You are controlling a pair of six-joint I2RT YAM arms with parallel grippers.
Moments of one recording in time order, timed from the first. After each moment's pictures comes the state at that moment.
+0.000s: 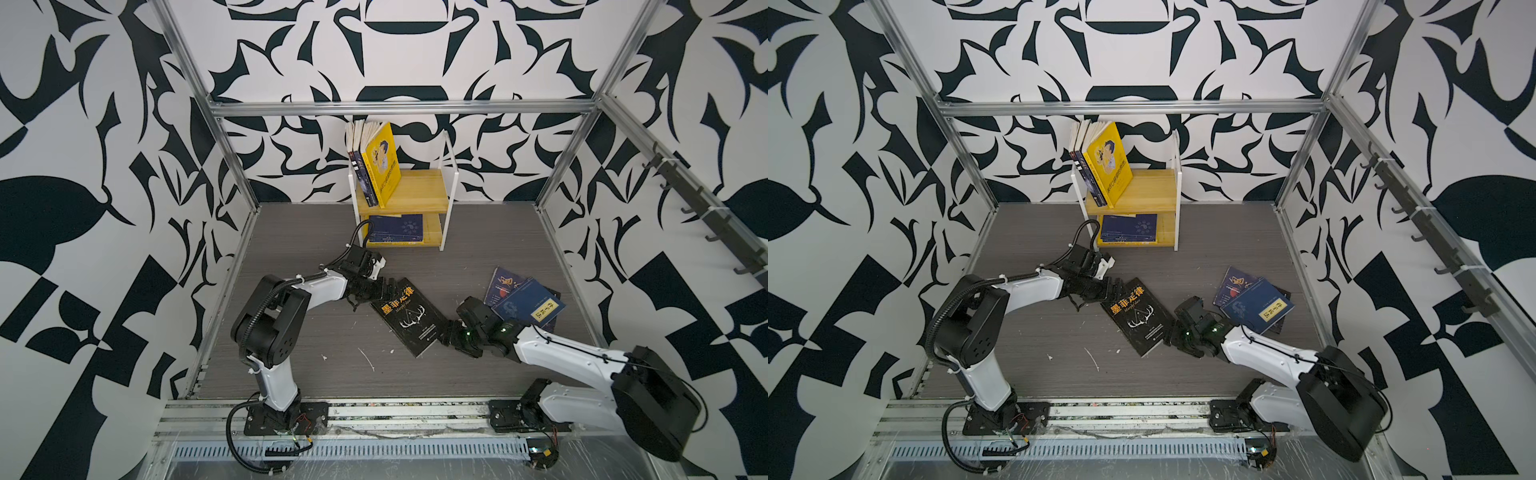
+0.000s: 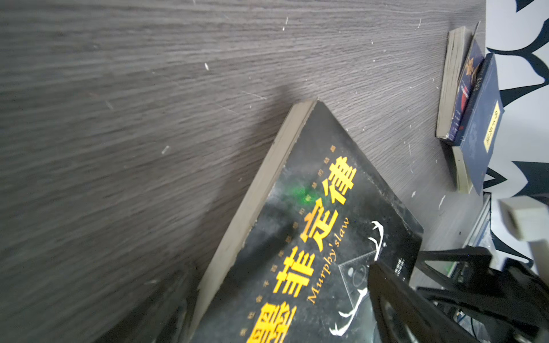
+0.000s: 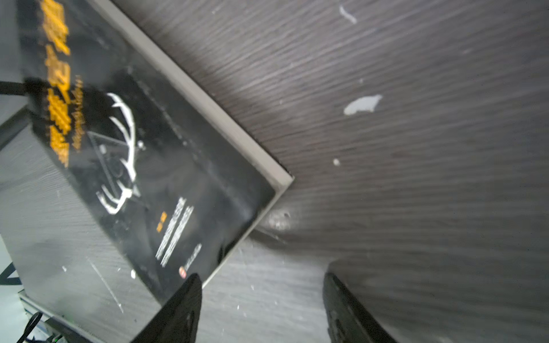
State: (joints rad) left arm -0.52 1.79 0.99 -0.21 0.49 -0.42; right arm 0.70 1.22 0.48 -0.29 -0.12 1.04
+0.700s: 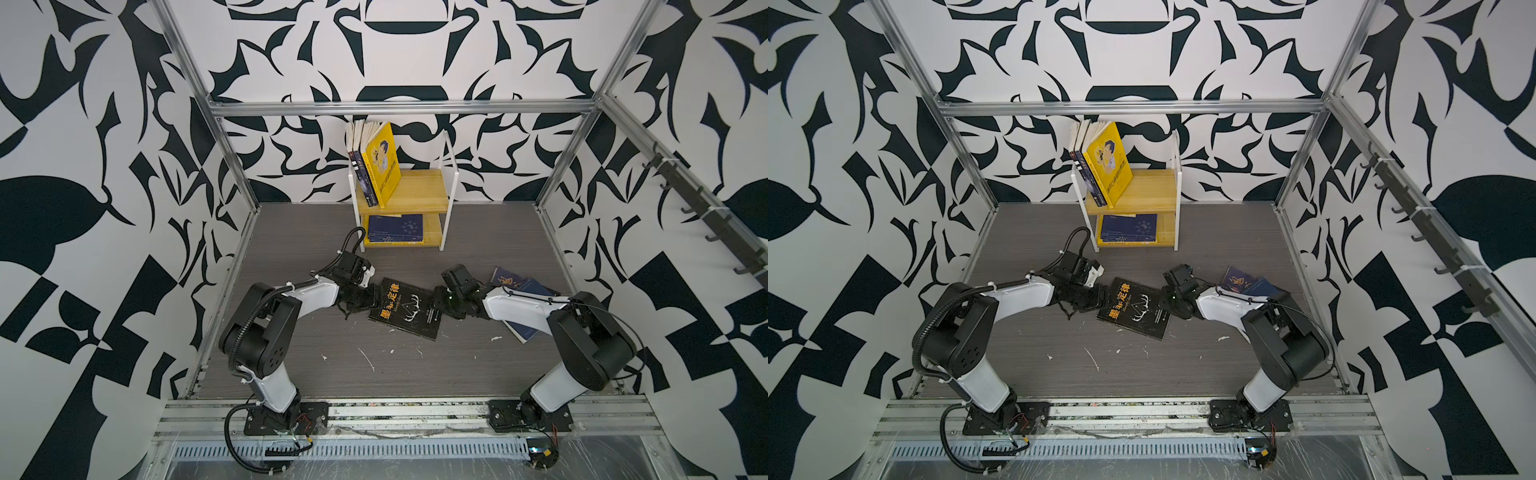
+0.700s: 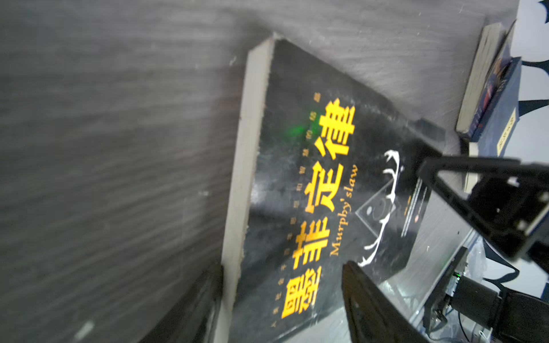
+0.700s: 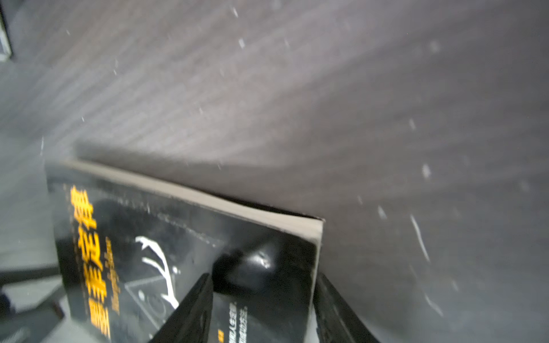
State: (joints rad) left arm -0.50 1.70 0.89 -0.28 0.49 -0.49; right arm 0.57 1.62 0.80 -0.20 -0.06 0.89
